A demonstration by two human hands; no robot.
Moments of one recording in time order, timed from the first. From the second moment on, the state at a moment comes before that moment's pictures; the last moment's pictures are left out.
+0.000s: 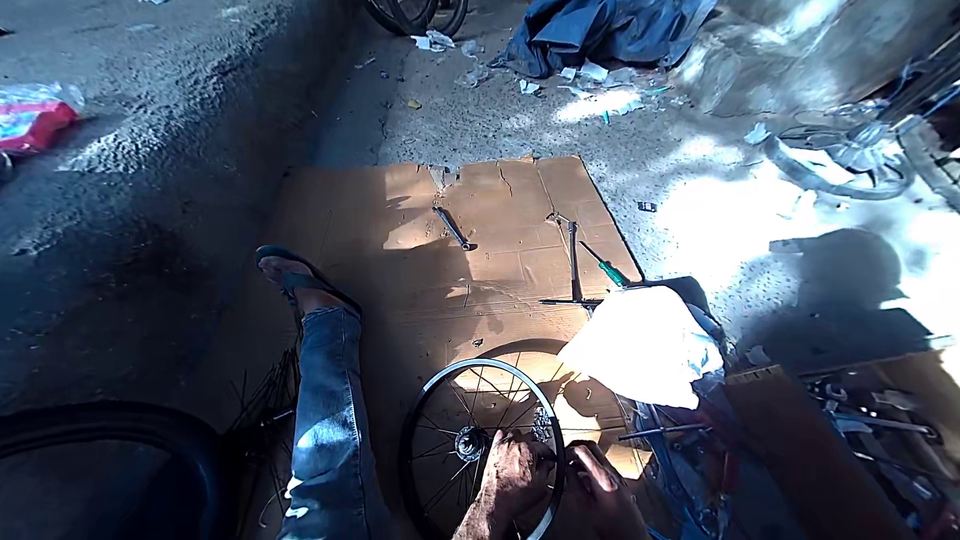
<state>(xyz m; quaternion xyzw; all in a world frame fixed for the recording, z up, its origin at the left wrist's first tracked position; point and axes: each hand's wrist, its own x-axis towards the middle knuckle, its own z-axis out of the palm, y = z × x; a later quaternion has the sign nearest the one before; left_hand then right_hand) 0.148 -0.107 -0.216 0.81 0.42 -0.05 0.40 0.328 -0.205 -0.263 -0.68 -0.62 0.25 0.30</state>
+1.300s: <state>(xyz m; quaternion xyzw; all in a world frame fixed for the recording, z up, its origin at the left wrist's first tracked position) 0.159 -0.086 -0.199 0.76 0.48 -0.15 0.42 0.340 -0.167 -0.266 -0.63 -0.54 0.47 0.30</state>
